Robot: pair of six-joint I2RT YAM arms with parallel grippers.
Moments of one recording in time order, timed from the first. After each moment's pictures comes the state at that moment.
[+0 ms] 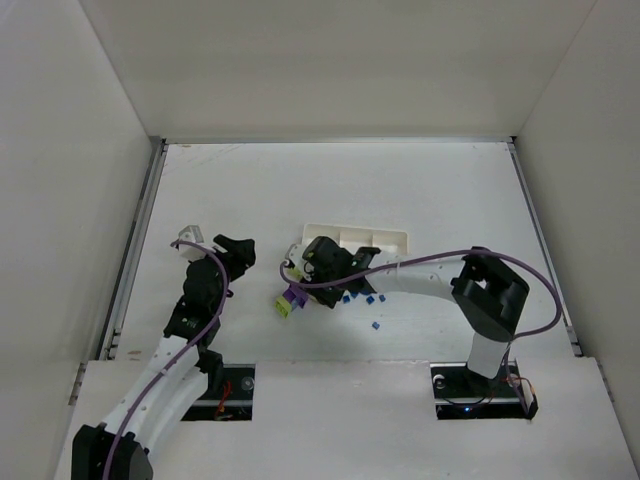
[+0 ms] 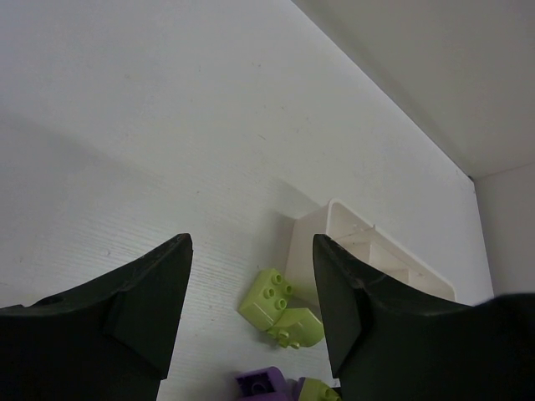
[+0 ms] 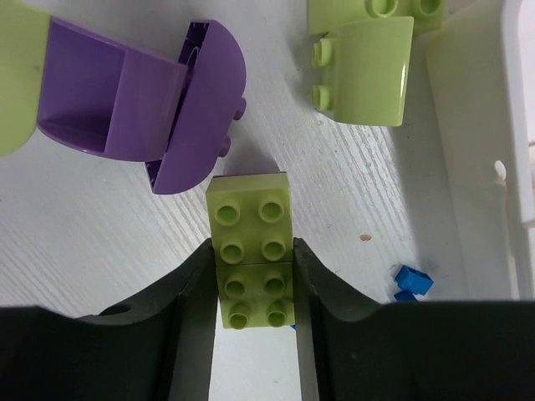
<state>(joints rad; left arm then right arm) -0.29 0.61 0.24 0.13 -0.23 -0.78 1.03 1.80 1.18 -0.40 -0.01 -0.10</state>
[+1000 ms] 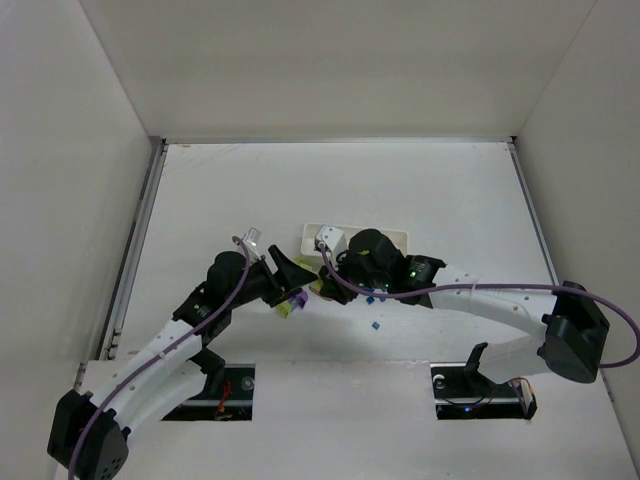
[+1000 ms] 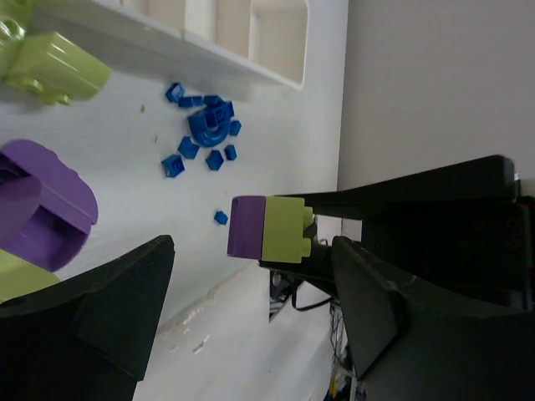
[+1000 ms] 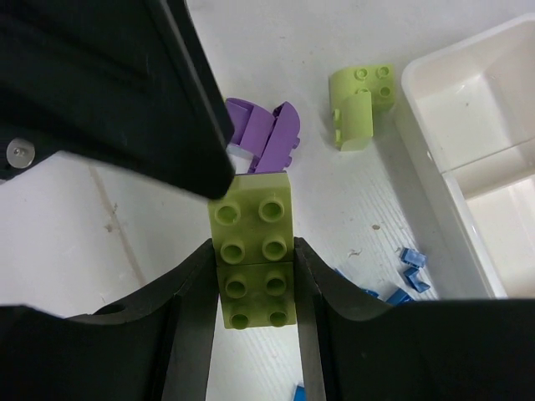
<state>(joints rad) -0.52 0.73 0.37 -0.06 0.35 -1.12 0.99 1.35 0.93 -0.18 -0.16 0.04</state>
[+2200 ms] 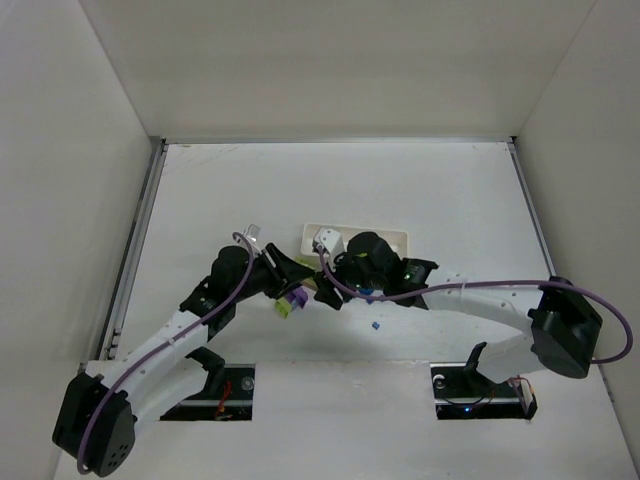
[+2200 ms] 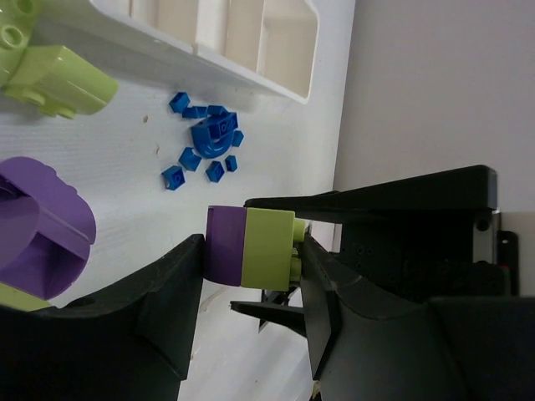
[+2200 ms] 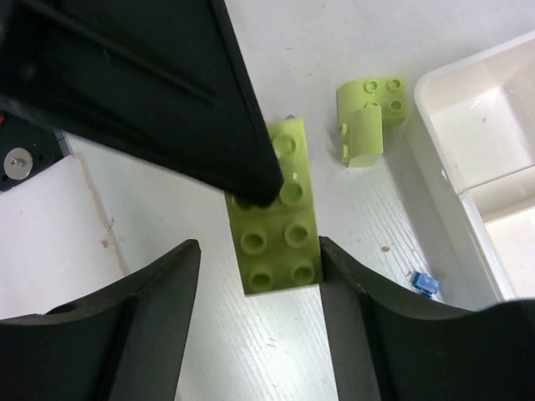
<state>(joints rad) -0.53 0.85 0.37 0.03 0.35 -1.17 0.99 1.40 0.88 -0.05 -0.19 0.04</state>
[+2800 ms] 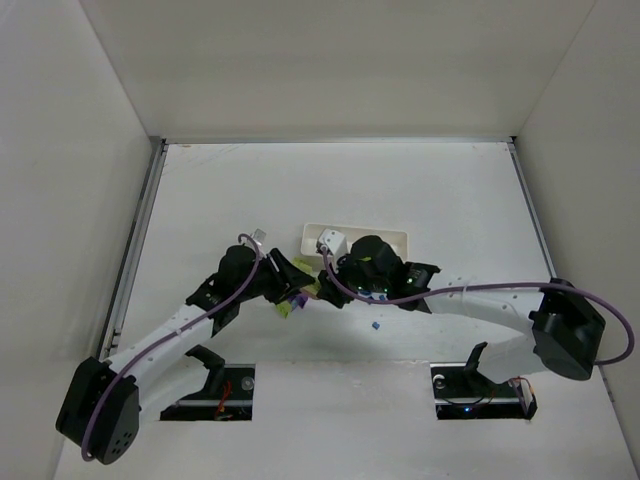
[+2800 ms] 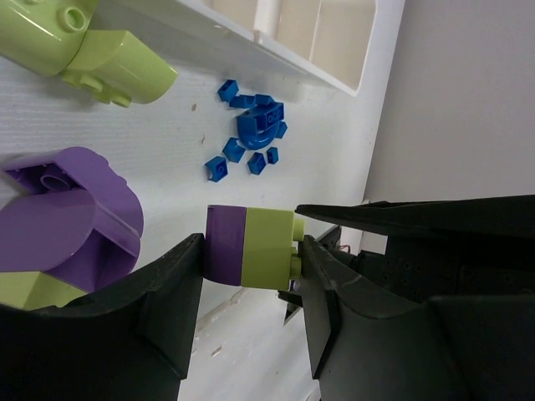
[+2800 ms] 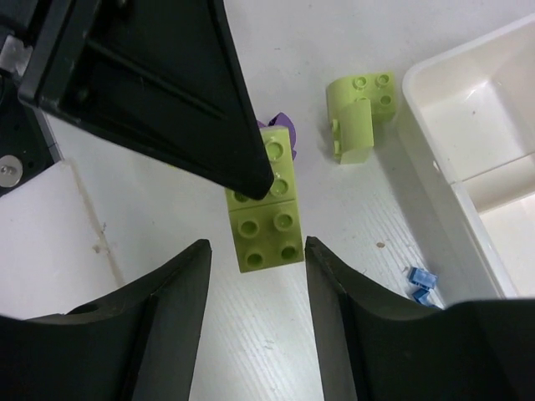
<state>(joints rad) -0.52 0.92 0.37 0.00 0.35 -1.12 0.99 1.38 0.83 0.01 -0.16 0.06</state>
